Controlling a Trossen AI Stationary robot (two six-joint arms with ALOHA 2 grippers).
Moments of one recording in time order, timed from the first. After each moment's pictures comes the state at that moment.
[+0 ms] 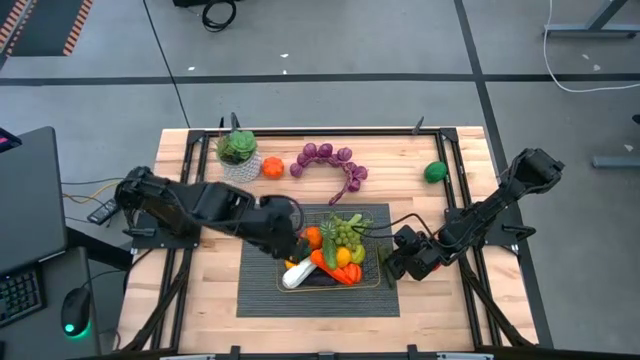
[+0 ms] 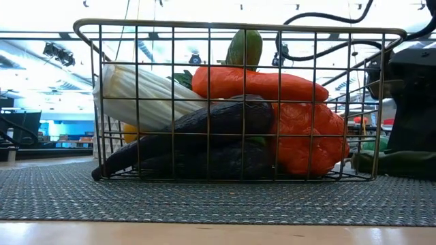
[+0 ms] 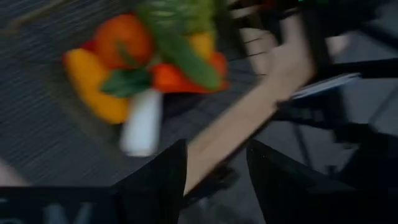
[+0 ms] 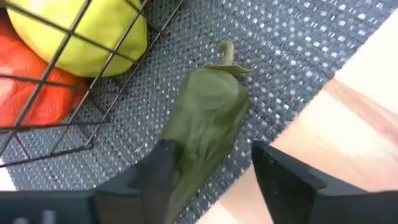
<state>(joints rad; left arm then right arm) -0.34 1.65 1.90 -1.21 -0.11 -1.38 0.60 1.37 0.45 -0.24 0.40 1.47</state>
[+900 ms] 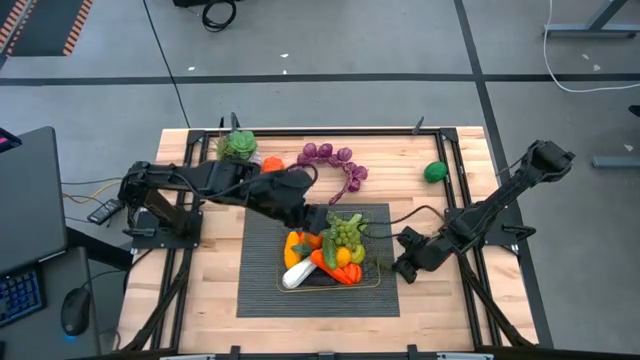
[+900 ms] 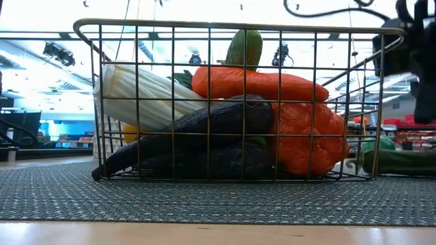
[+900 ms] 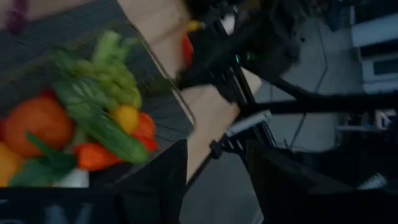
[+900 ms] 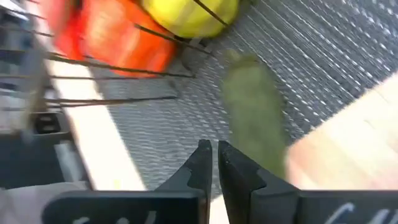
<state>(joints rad) -0.19 1.65 1.90 -0.90 -0.04 -1.22 0.61 1.14 0.45 -0.20 0.21 1.36</state>
